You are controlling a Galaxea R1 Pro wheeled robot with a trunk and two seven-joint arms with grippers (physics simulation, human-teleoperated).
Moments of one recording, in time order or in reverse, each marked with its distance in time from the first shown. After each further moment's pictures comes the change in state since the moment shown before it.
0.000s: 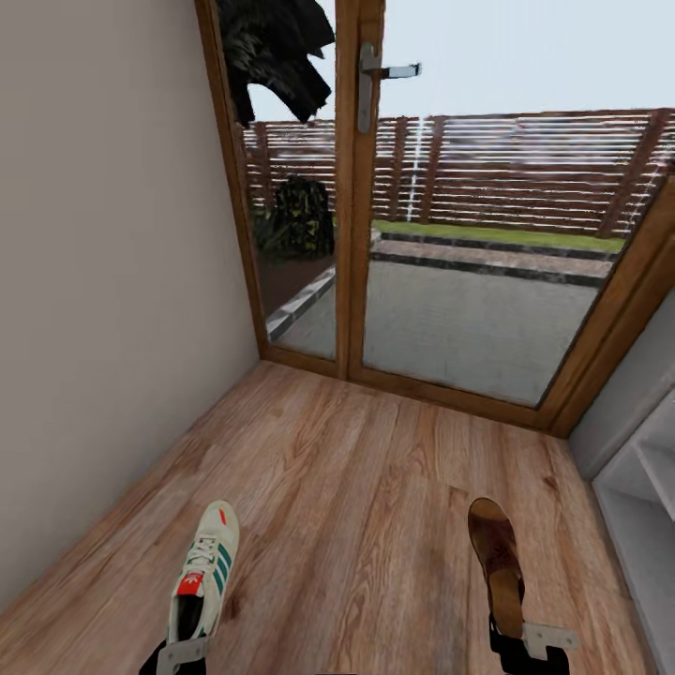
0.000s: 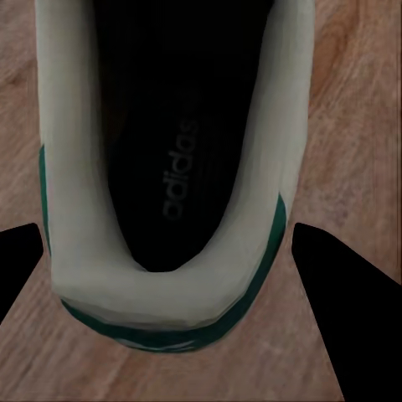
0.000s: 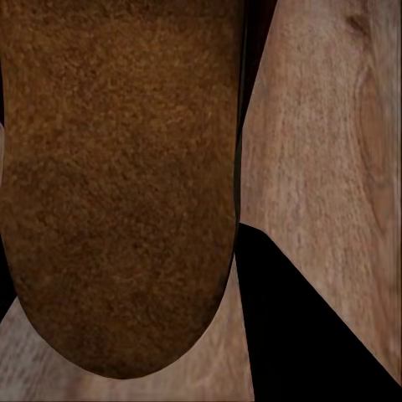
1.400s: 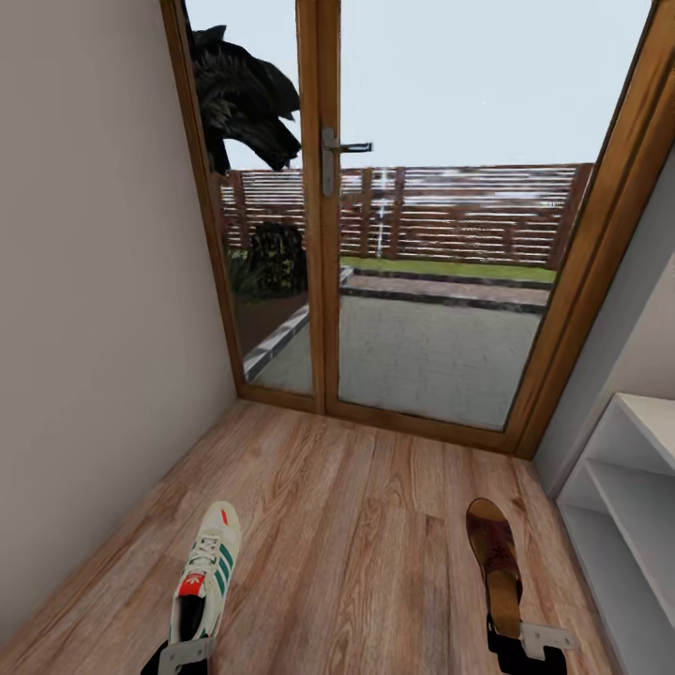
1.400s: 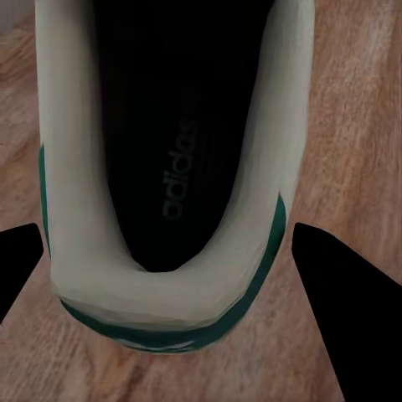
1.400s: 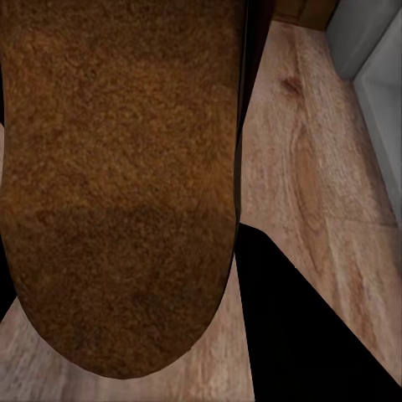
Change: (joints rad) left arm 0.000 -0.004 -0.001 0.001 -0.003 0.000 -0.001; right arm 0.000 0.007 0.000 0.000 0.000 0.000 -0.002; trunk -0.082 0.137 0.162
